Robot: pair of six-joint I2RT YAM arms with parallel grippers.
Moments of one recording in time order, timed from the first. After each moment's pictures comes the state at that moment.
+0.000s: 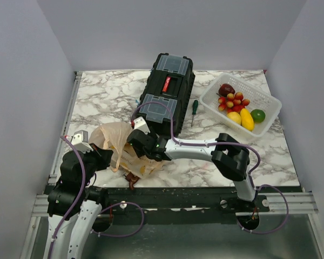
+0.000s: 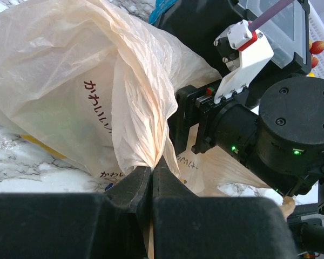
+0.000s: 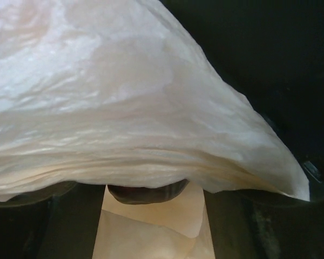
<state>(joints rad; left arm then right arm) -0.21 0.23 0.69 -0.85 0.07 -0.57 1.17 2.04 1.46 -0.31 0.56 0.43</state>
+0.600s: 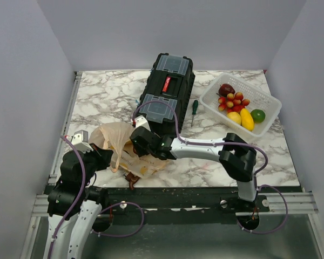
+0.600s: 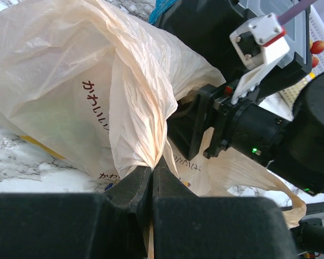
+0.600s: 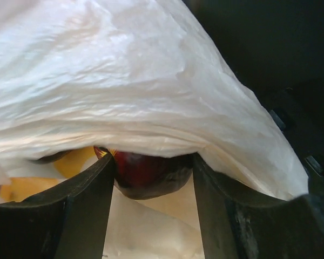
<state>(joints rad) -0.21 0.23 0.69 -0.85 0.07 -0.57 1.16 1.98 1.42 -0.24 0.42 0.40</state>
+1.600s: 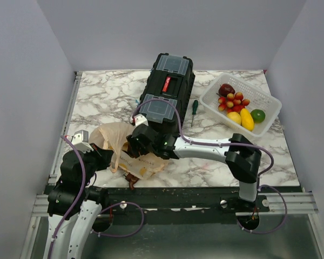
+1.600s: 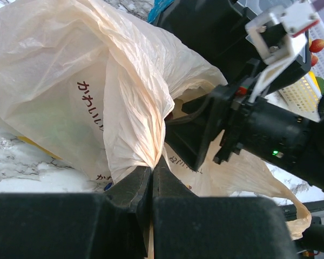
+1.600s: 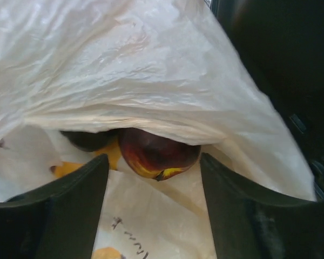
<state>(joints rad) -0.21 0.23 0.69 -0.85 0.07 -0.57 1.16 1.89 1.39 -0.19 0.29 0.42</state>
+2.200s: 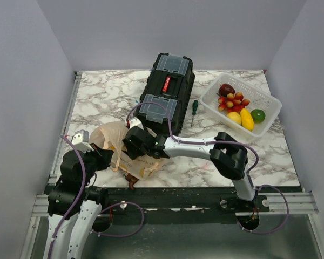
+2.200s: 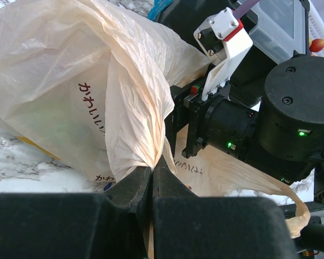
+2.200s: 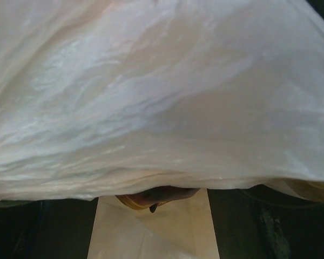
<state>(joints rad) -0.21 0.23 0.69 -0.85 0.07 -0.57 1.16 2.06 1.51 -0.26 0.31 0.41</state>
